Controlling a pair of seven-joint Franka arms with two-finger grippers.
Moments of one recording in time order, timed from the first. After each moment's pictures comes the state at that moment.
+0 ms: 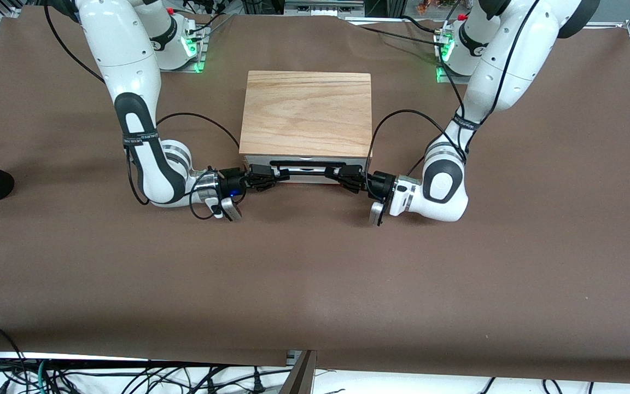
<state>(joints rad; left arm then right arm) -0.24 0.79 -0.15 -1.71 -1.49 1.74 0.94 0.46 0.74 -0.17 -1.85 1.76 1.57 -1.05</state>
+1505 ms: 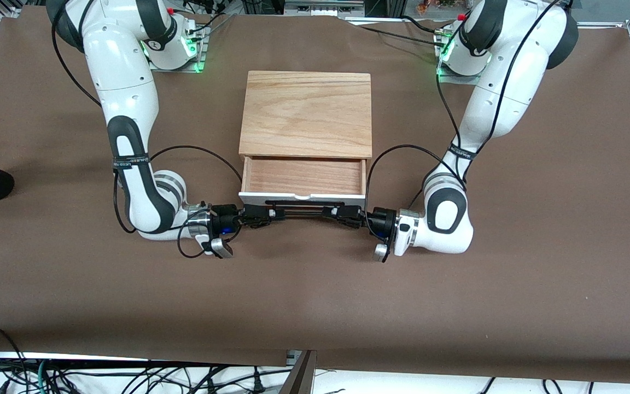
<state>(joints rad) -0.23 1.01 -0.13 -1.30 -1.50 1.78 0.71 0.38 0.94 -0.17 -1.46 1.78 1.63 -0.87</state>
